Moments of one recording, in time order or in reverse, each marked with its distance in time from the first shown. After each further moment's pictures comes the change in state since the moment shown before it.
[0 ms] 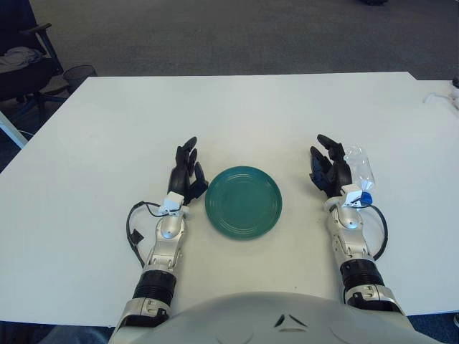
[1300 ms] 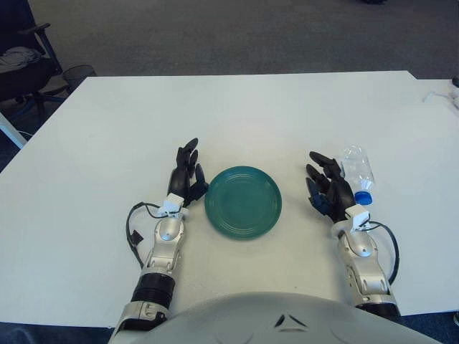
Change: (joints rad) left arm 0.034 0.006 -0.006 -0.040 0.000 0.011 -0.018; right arm 0.371 -0.080 0.104 -0.525 -0.011 0.258 0.141
